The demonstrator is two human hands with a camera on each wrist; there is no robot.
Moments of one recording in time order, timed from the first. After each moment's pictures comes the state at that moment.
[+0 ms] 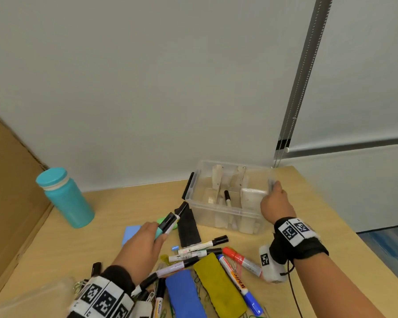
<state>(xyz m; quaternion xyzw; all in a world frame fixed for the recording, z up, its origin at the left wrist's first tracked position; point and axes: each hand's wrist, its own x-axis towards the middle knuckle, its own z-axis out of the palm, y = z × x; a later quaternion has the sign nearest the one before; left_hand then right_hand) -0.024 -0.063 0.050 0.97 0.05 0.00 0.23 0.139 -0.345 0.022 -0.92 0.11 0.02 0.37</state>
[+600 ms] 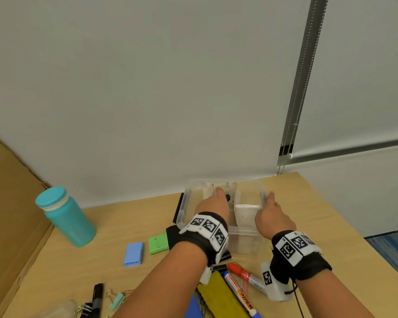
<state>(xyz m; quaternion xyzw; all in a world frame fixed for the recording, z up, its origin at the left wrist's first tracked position) 0.117 -0.181 0.076 0.99 0.02 -0.09 0.09 0.136 -0.330 0.024 -0.95 0.08 0.09 0.29</state>
